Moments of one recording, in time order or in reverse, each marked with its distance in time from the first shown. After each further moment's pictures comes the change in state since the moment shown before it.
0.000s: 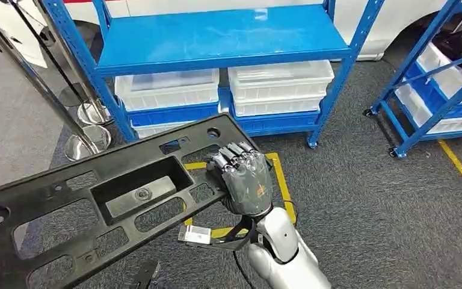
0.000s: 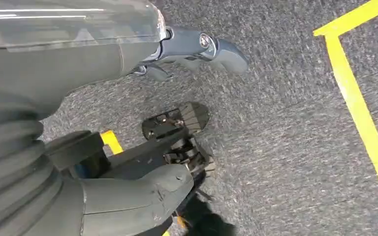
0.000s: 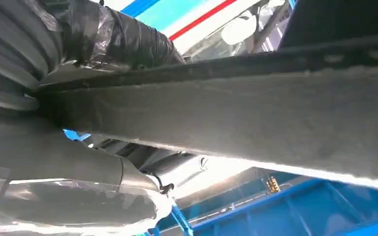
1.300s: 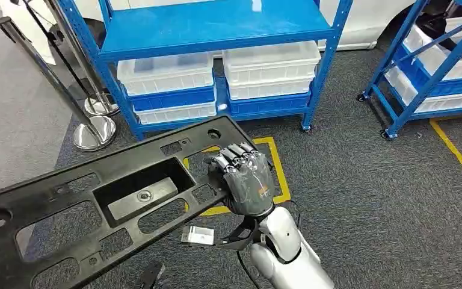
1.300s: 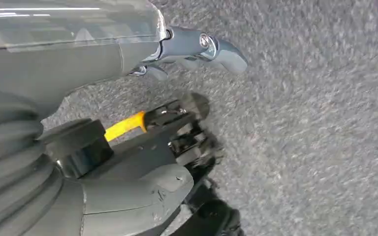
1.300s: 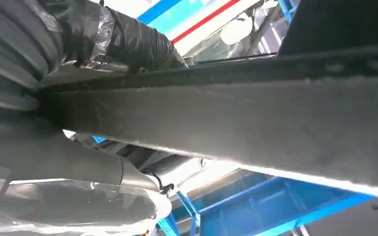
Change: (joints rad) left arm 0.000 0.001 -0.002 0.000 -0.015 -0.004 0.009; right arm -0.002 -0.021 0.014 -0.004 -0.031 0.013 -0.021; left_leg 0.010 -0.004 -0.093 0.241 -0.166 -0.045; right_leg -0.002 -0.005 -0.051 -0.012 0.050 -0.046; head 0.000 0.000
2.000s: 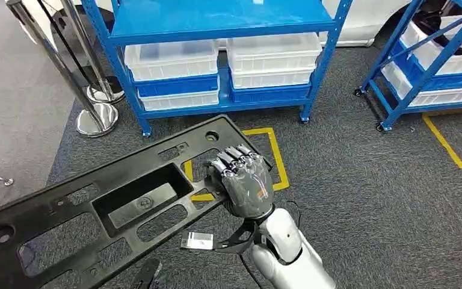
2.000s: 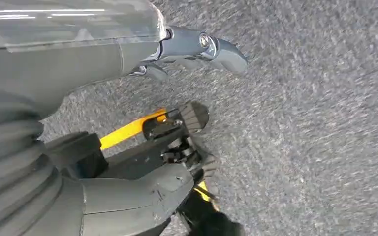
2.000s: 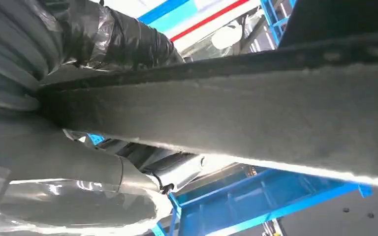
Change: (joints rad) left arm -0.008 -0.002 -0.003 0.000 0.000 0.000 -0.003; right arm -0.002 -0.013 0.004 -0.006 0.029 -0.001 -0.006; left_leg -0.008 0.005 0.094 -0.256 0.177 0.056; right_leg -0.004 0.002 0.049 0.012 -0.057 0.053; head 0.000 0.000
